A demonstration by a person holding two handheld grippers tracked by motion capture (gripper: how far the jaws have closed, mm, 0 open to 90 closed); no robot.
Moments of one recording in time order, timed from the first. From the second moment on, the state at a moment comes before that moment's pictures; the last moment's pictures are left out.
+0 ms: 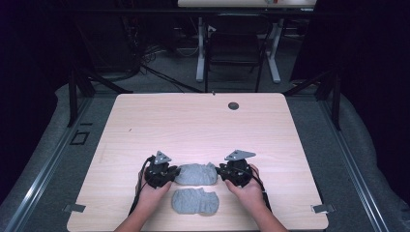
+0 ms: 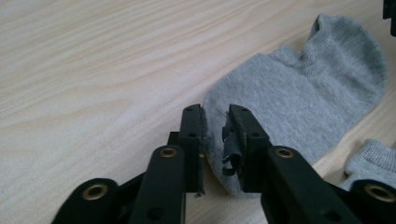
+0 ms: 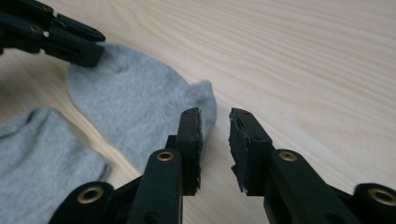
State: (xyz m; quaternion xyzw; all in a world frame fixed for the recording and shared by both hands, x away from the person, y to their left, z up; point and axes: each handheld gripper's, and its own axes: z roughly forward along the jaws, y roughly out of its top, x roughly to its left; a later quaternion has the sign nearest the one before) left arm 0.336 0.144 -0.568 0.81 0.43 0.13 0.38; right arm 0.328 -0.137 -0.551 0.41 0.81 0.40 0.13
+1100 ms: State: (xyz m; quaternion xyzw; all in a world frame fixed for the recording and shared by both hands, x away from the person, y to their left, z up) left arm 0.341 0.145 -0.572 0.82 0.42 0.12 0.36; right arm 0.344 -0.122 -0.573 0.42 0.83 0.35 0.12
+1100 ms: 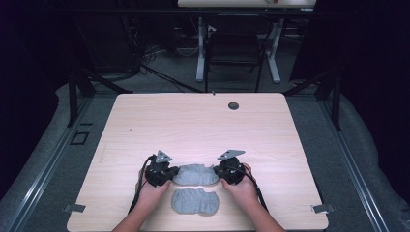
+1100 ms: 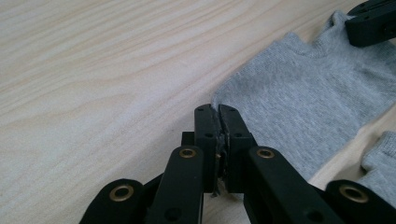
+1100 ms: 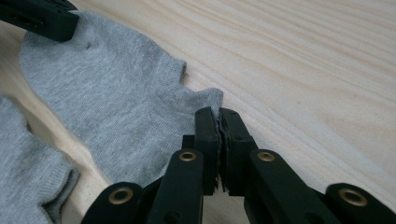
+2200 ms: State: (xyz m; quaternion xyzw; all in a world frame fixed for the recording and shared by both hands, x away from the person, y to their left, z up) left arm 0.329 0.152 -0.537 0.82 0.40 0.13 0.39; right arm 0.331 -0.119 -0.534 0.39 0.82 0.39 0.13
